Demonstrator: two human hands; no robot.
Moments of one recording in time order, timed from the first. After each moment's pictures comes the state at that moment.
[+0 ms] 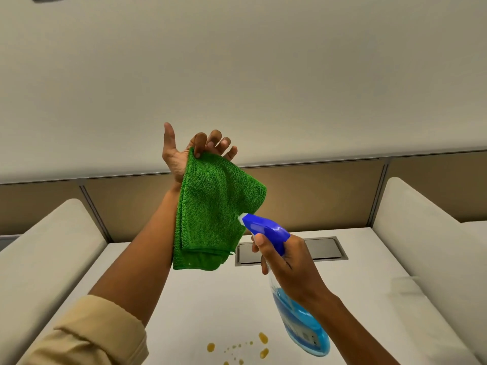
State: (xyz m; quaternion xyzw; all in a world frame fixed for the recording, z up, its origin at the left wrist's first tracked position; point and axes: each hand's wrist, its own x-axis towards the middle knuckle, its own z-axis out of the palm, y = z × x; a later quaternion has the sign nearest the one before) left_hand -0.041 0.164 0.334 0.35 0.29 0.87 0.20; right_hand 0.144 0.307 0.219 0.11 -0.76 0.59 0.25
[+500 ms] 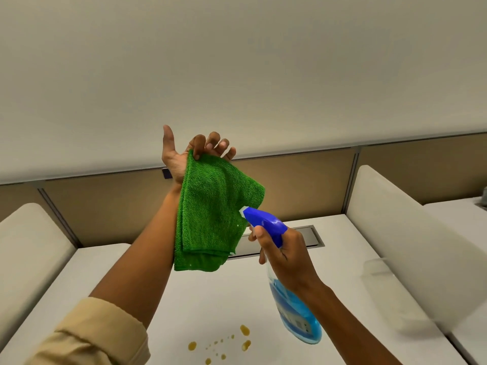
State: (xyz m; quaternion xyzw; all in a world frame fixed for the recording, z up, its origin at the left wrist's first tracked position) left_hand -0.038 0.220 0.312 0.33 0.27 0.88 0.24; right_hand 0.142 0.347 0.202 0.05 -0.76 0.58 0.29
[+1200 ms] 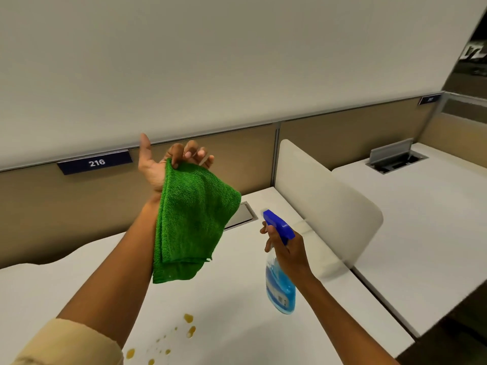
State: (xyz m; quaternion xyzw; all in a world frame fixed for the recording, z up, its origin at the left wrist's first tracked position) left_hand -0.006 0.326 0.248 0.30 0.20 0.85 0.38; right_hand 0.198 0.470 0.094 -0.20 -0.72 0.57 0.34
